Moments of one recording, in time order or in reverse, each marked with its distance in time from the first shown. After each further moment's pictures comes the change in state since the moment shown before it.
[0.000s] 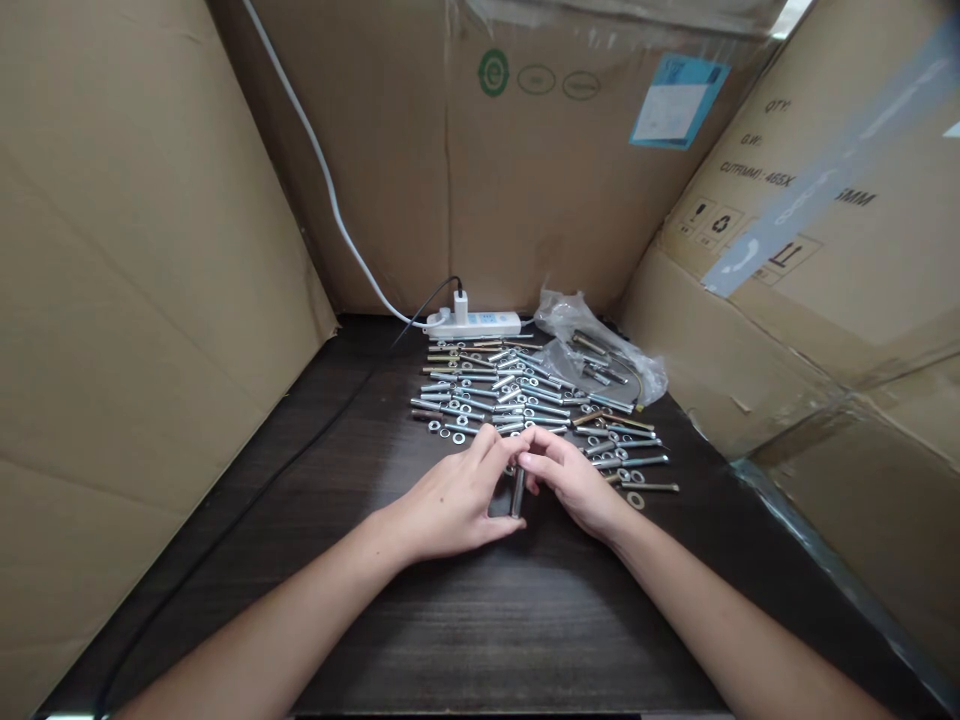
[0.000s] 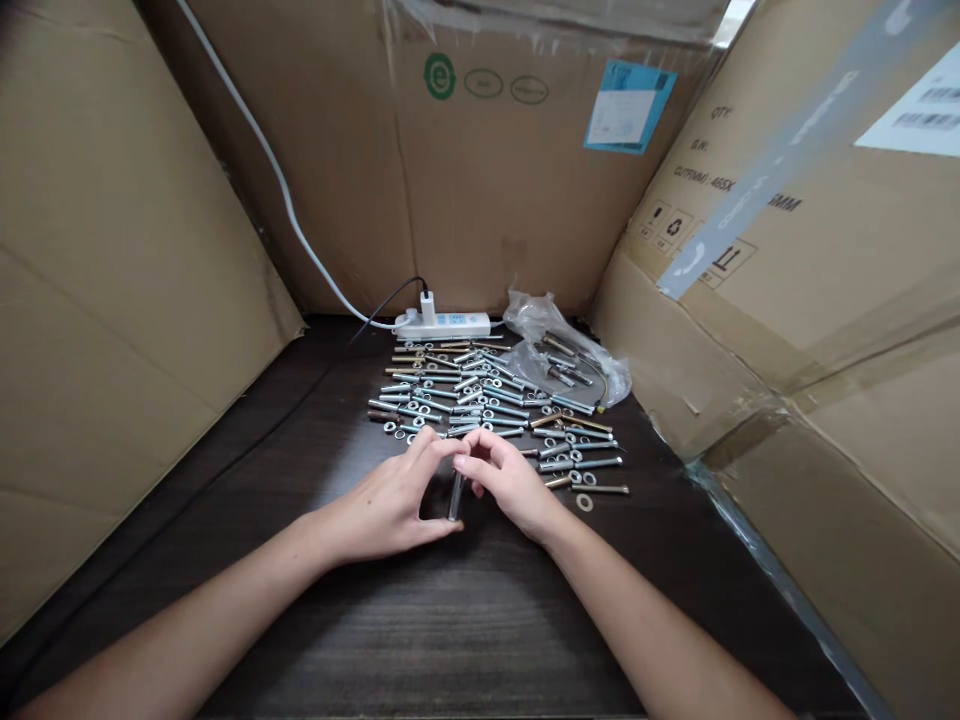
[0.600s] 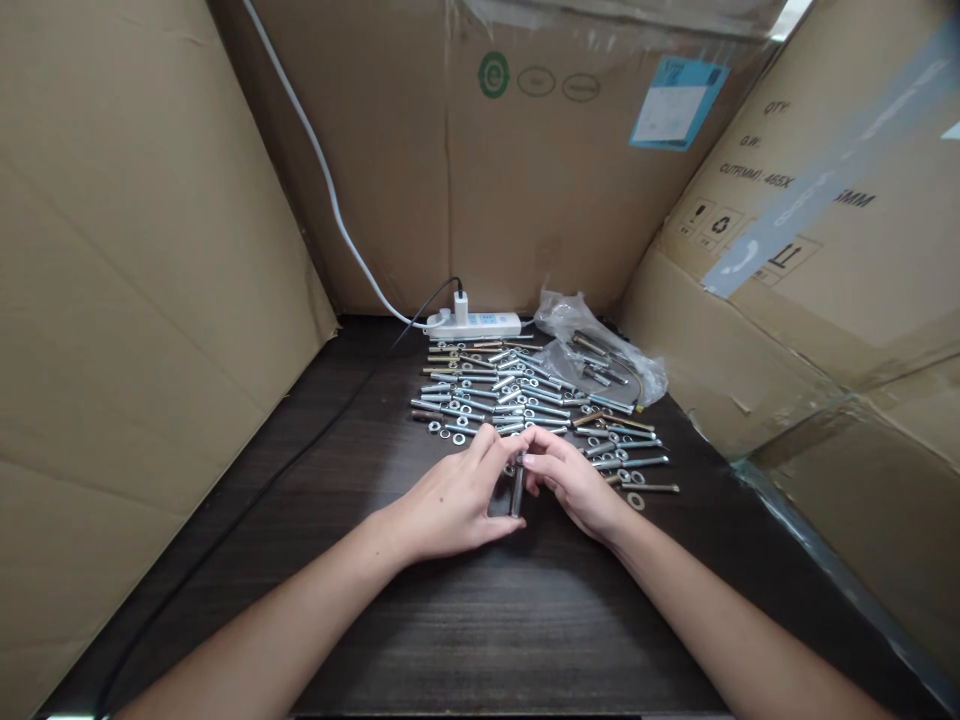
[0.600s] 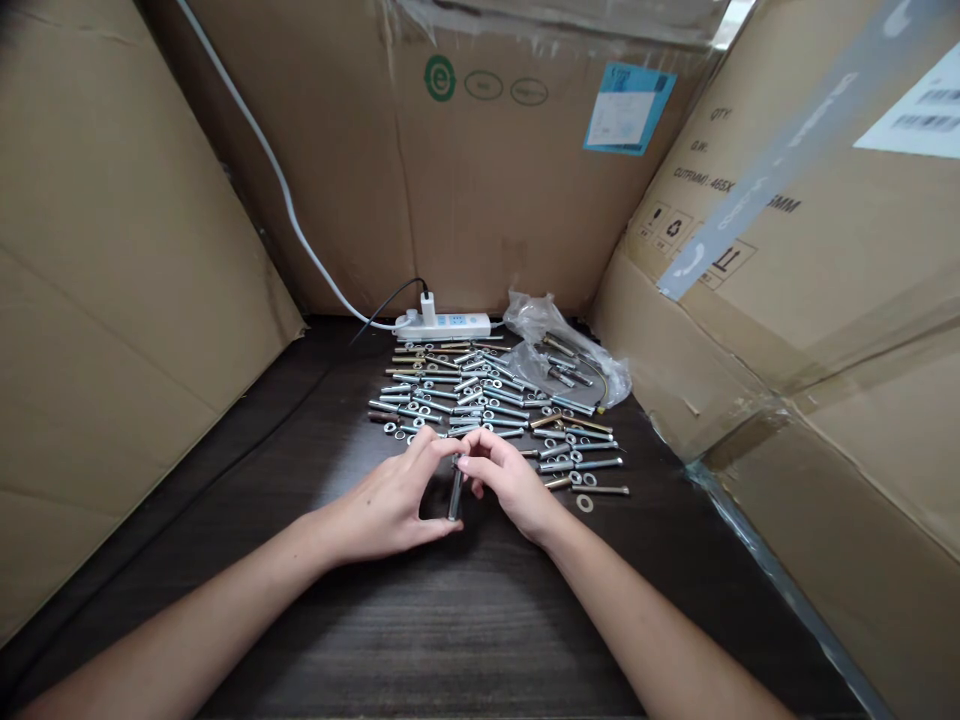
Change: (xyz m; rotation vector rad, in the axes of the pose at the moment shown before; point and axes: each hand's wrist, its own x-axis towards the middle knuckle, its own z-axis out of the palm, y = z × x) left_hand 0.000 -0.001 0.001 -0.049 0.020 0.003; right_hand 0.000 -0.002 0.001 0.045 0.015 0.022
